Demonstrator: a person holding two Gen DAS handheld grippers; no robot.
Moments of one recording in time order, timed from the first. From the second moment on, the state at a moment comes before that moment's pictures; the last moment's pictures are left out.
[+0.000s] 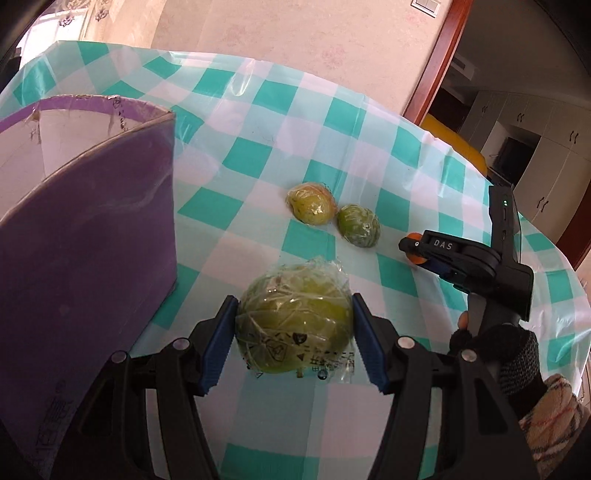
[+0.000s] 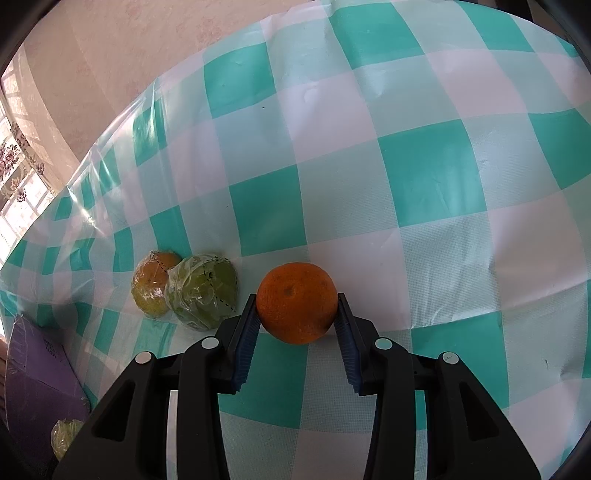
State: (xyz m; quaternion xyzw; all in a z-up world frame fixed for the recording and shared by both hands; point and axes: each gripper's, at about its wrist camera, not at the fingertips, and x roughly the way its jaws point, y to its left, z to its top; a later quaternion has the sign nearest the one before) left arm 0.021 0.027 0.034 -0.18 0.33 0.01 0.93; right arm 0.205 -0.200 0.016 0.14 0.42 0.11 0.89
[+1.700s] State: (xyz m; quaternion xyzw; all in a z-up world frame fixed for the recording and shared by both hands) left arm -0.052 0.044 0.025 -0.17 0.34 -0.08 0.92; right arm -0.038 -0.156 0.017 0.07 0.42 0.10 0.90
